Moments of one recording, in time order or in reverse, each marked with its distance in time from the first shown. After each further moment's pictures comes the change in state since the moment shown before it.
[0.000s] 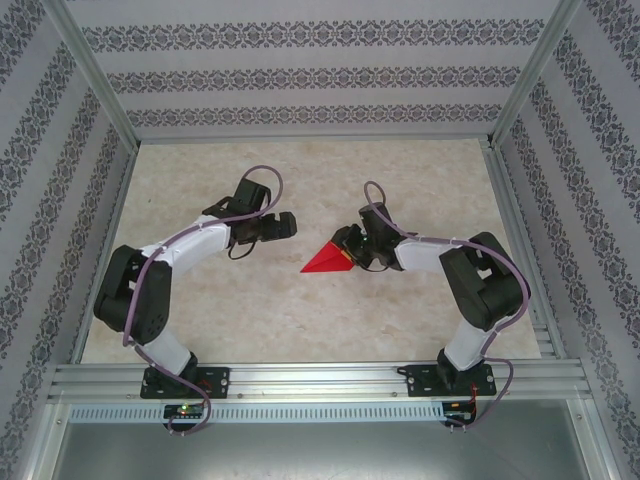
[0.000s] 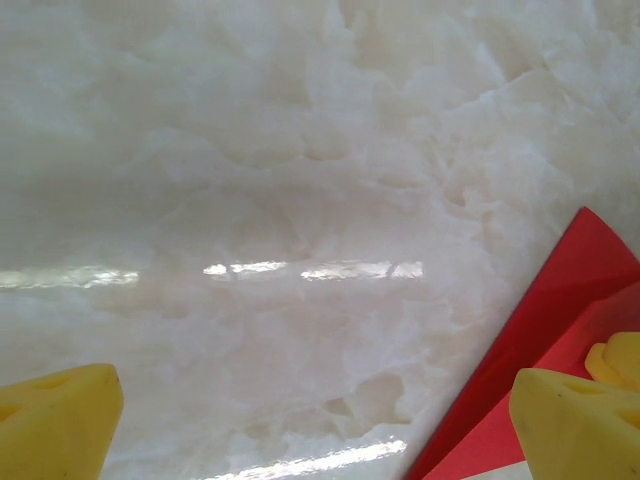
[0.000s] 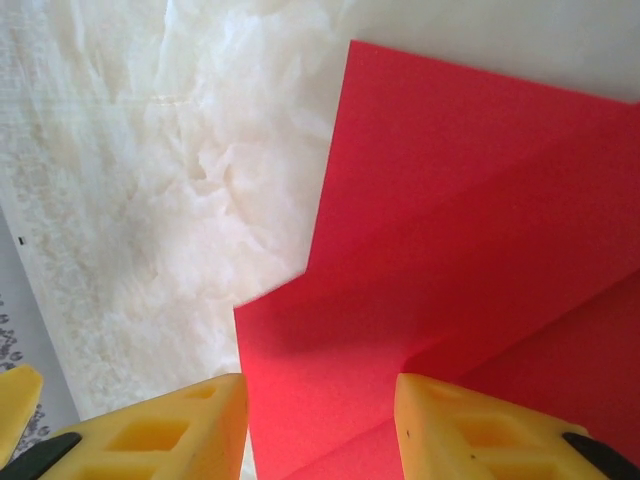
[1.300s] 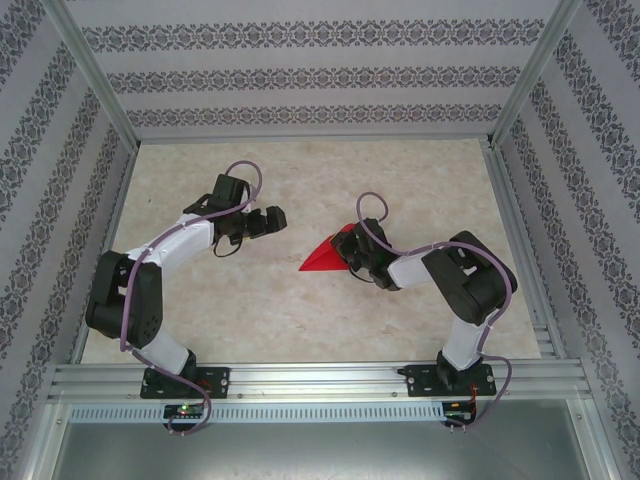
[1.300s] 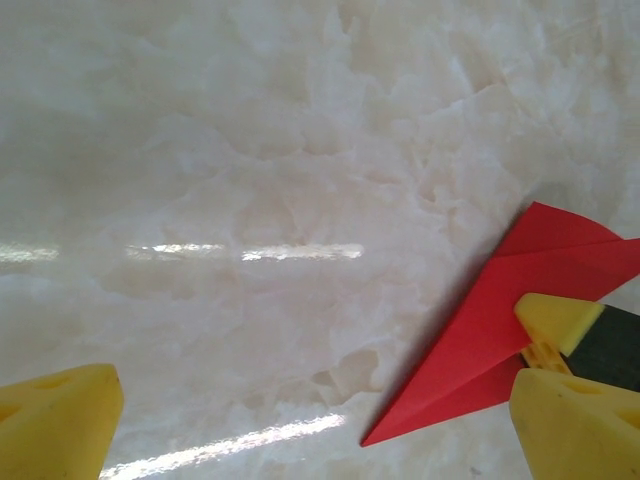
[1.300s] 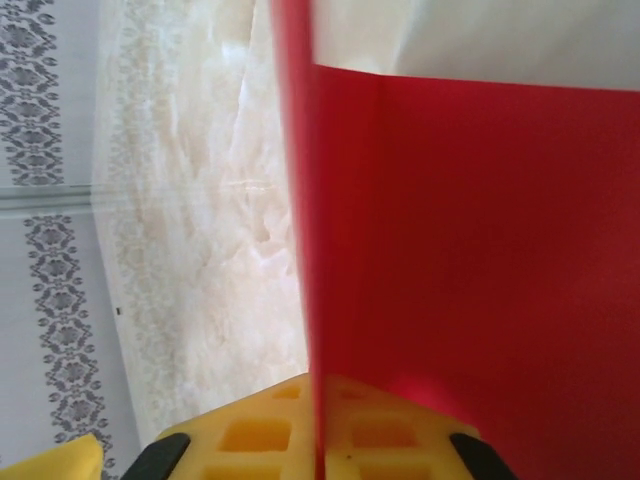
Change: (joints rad) left arm 0.117 -0.039 -0.029 0.009 0.222 -0.012; right arm 0.074 0.068 -0.161 0.481 0.182 0.177
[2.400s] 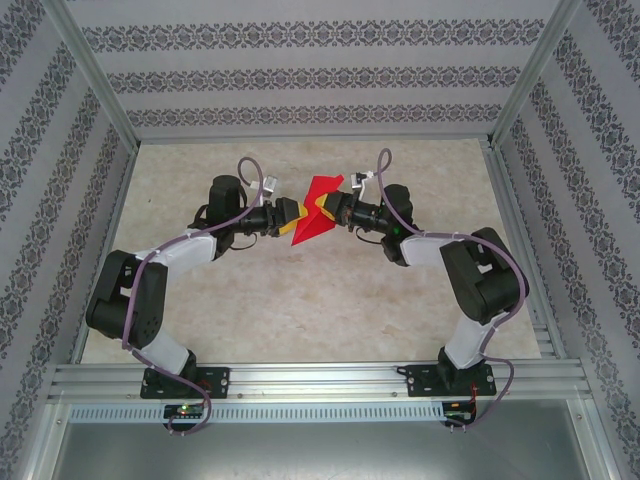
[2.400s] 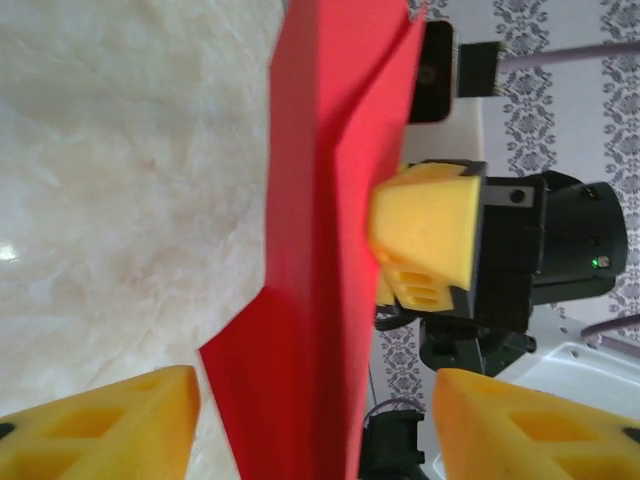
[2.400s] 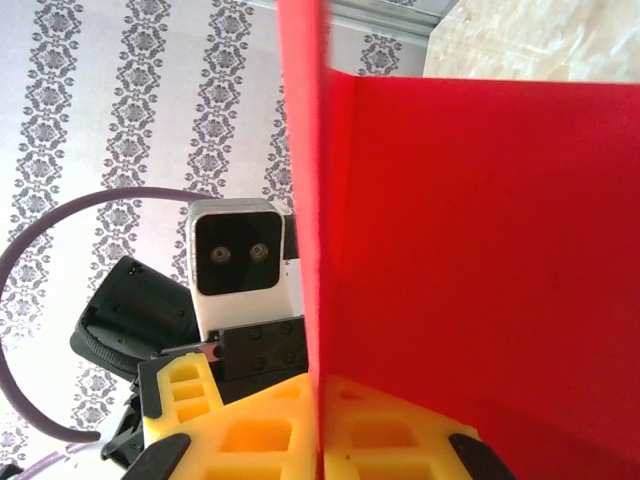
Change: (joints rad) left arm -0.019 0.000 -0.170 0.737 0.652 -0.397; right arm -0.156 -0.028 0.167 0.352 -0.673 -0.008
